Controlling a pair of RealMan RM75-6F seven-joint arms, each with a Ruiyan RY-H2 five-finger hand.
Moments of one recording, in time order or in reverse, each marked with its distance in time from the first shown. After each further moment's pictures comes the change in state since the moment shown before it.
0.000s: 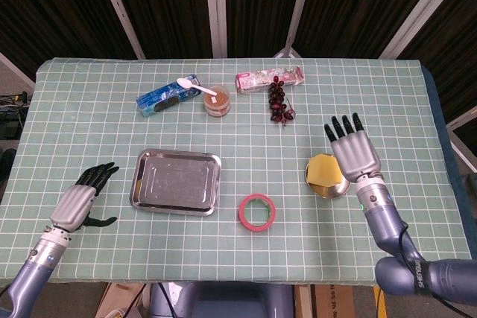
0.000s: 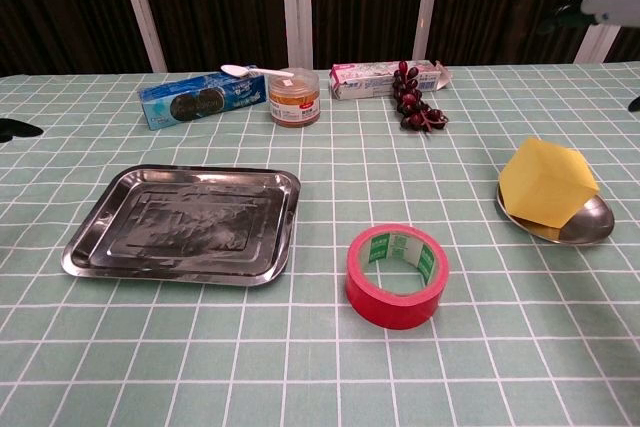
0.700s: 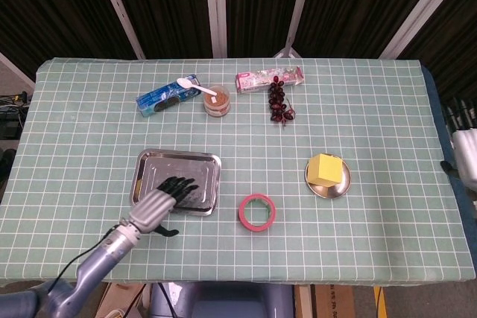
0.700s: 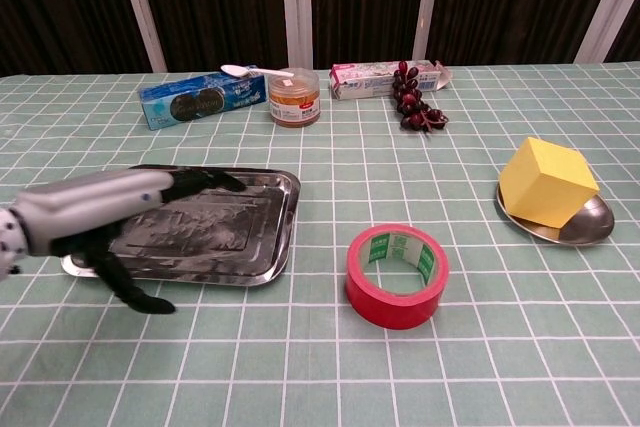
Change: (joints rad) left arm -0.228 -0.226 -0.057 -0.096 -0.029 -0.289 0.285; right arm -0.390 0.411 -0.023 0.069 -0.442 0.109 0.613
